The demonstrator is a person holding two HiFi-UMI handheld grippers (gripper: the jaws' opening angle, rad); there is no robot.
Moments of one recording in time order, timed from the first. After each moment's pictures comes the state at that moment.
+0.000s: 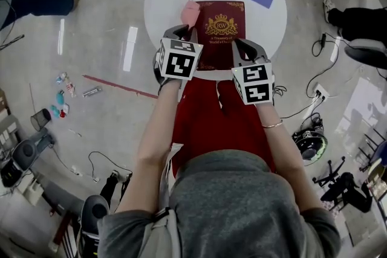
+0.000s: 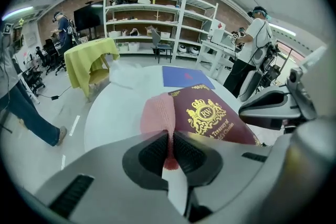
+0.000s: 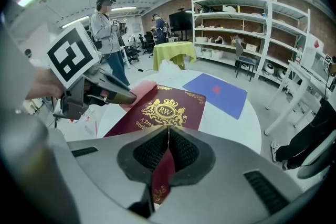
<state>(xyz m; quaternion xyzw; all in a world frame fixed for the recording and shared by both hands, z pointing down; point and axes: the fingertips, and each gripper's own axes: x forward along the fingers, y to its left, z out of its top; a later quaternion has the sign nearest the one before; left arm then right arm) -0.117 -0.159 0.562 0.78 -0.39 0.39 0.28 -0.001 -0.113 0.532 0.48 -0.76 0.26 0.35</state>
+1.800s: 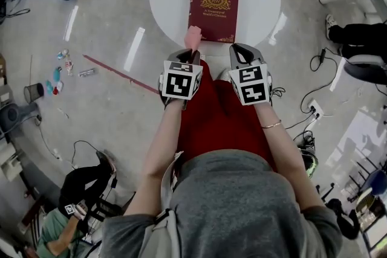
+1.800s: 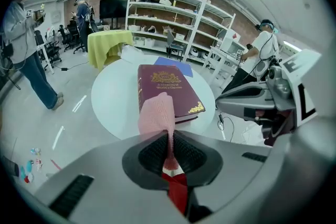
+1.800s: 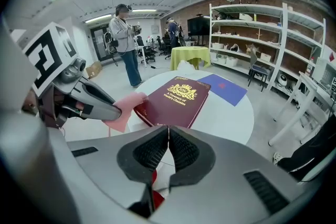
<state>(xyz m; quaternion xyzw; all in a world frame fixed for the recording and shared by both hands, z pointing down) -0.085 0.023 0.540 0.74 -0.45 0.35 0.36 0.022 -0.004 0.514 0.41 -0.81 0.21 0.36</state>
